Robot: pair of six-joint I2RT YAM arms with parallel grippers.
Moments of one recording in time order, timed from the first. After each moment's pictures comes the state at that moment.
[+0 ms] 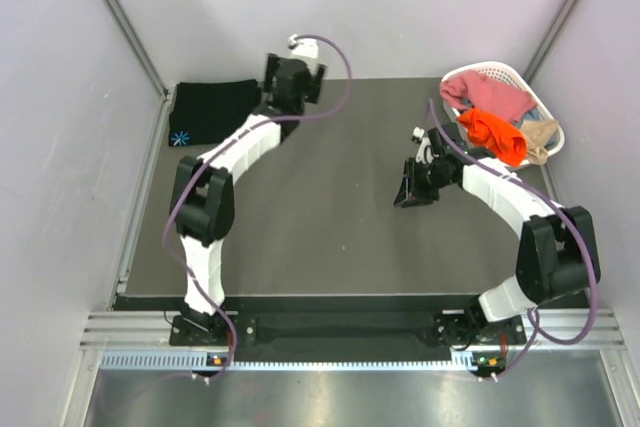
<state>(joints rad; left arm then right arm) -0.38 2.09 1.77 0.07 -0.48 0.18 0.29 1.52 1.05 -0.66 -0.41 0.35</state>
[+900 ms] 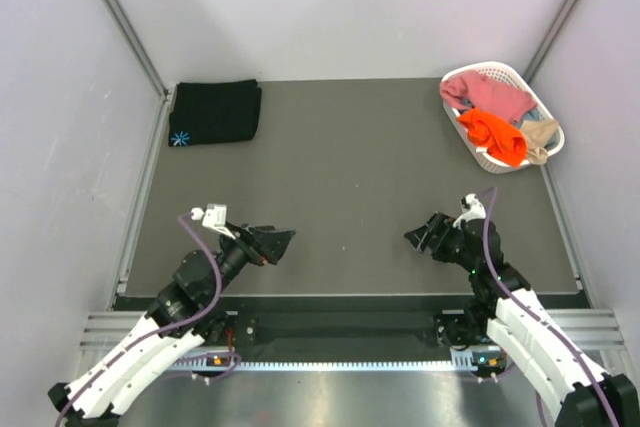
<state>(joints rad) -0.77 0.13 0.22 -0.12 -0.15 -0.75 0.30 0.56 0.14 -0.12 -0.19 0.68</state>
